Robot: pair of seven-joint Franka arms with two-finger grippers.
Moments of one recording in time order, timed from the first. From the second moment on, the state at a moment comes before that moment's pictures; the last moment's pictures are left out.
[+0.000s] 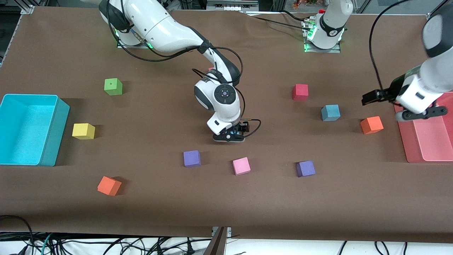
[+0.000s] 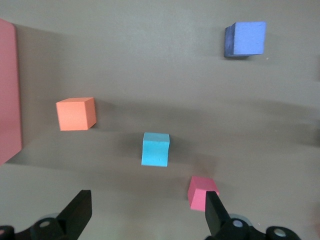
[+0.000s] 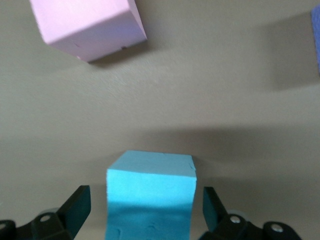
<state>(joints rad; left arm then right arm) 0.01 0.09 -0.03 -1.78 -0.04 1.70 -0.17 0.70 0.98 0.10 -1.13 -0.11 2.24 0.86</state>
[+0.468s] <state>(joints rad) 0.01 0.10 -0.03 -1.86 -0.02 1.73 -0.17 0.68 0.80 0.10 -1.22 -0.11 2.15 0.66</state>
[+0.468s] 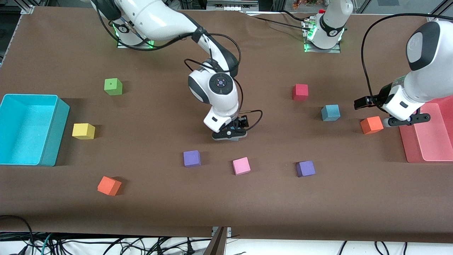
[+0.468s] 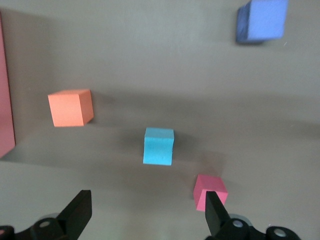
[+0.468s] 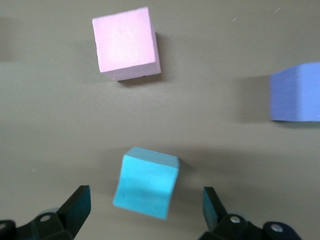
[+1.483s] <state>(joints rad) 0.00 0.25 -0.03 -2.33 -0.02 2.40 -0.17 0.55 0.49 0.05 -1.67 0.47 2.19 -0.18</state>
